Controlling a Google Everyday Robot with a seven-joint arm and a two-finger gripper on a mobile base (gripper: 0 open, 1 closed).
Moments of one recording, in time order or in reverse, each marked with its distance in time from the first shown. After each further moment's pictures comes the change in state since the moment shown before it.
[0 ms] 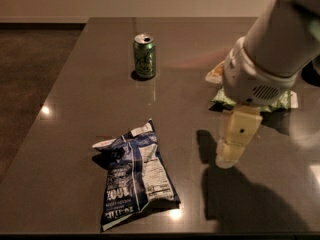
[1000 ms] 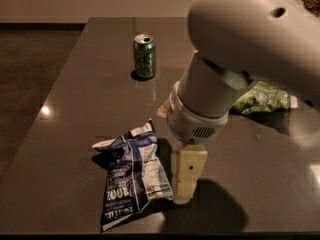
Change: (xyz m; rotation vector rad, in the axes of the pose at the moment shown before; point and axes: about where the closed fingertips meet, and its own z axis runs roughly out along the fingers) arm -0.066 0.048 0.071 -0.126 -0.032 -0.154
